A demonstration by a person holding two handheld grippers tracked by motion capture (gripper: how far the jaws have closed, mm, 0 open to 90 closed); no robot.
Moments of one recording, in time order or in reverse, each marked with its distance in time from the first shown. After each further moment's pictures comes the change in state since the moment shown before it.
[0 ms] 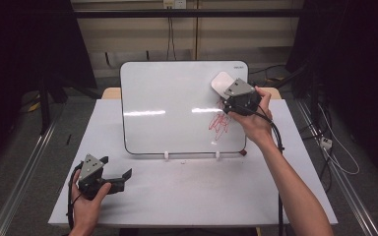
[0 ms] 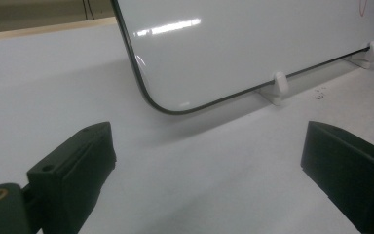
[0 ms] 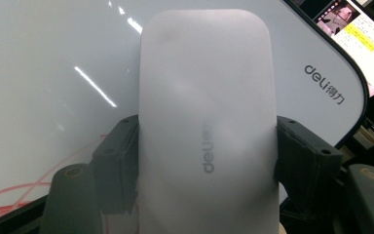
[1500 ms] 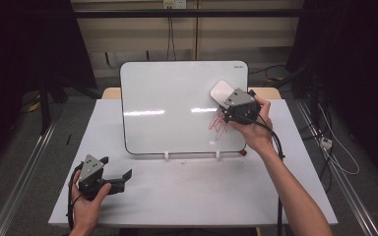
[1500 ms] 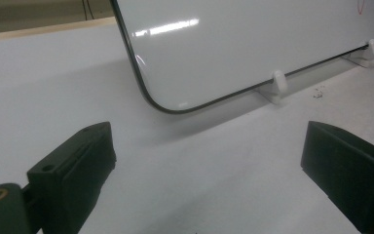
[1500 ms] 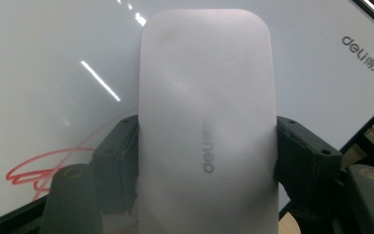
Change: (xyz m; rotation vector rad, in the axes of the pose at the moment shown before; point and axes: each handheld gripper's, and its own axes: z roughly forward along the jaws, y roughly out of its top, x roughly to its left) left arm -0.001 0.000 -0.001 0.000 0.001 0.003; right arm 0.015 -0.016 -0.006 0.001 0.030 -0.007
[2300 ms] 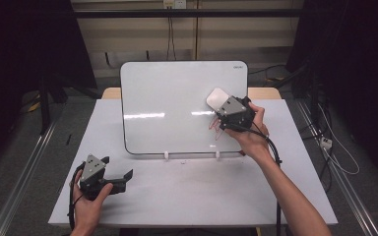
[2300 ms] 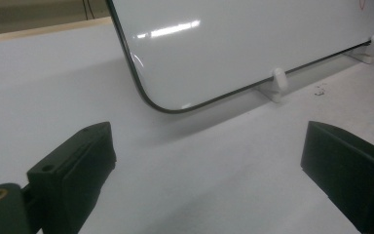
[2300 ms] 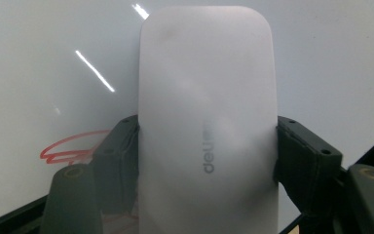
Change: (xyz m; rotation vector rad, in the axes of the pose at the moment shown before) left arm -0.002 0.001 0.002 0.008 0.004 0.017; right arm 0.024 -0.003 -0.001 0.030 -0.006 -0.066
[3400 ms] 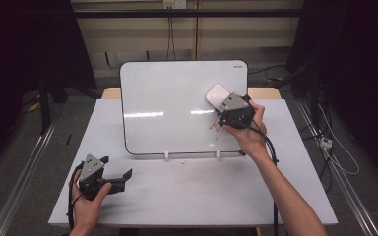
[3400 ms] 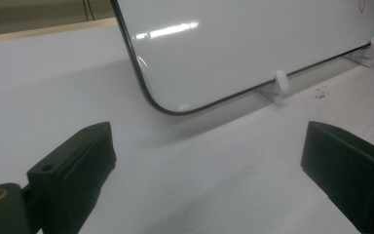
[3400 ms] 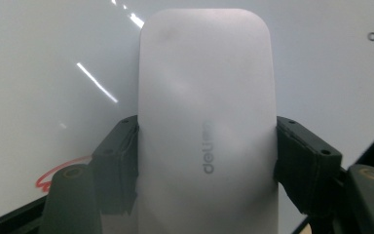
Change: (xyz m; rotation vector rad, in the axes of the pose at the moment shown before) left arm 0.002 0.000 -0.001 -0.007 -0.004 -0.005; right arm -0.007 0.004 0.003 -0.024 -0.008 0.090
